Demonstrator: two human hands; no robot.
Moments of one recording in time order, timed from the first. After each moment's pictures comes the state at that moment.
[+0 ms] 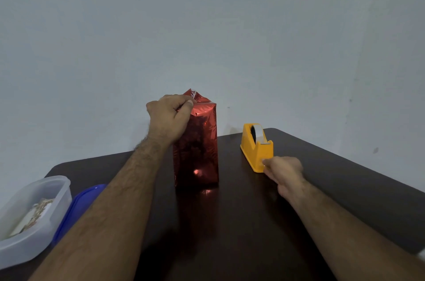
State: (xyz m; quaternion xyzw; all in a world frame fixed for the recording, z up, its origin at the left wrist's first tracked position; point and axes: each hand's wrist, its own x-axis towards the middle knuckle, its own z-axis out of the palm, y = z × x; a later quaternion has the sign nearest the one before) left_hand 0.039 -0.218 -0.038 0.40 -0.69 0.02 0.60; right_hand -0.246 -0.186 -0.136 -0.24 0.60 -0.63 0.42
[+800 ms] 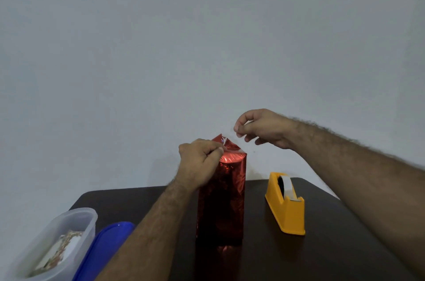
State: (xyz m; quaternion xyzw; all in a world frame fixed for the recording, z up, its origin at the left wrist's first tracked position) left_hand 0.043 -0.211 -0.029 0.41 -0.68 -0.01 0.60; right_hand -0.161 -0.219 0.089 -0.76 0.48 -0.35 0.27
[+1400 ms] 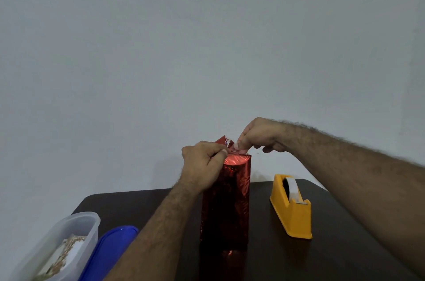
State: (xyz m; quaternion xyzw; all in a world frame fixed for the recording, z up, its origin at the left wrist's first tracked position) left_hand 0.039 -0.203 -0.026 0.42 -0.69 0.00 0.59; right_hand -0.144 -0.230 0.084 -0.73 0.59 -0.24 0.24
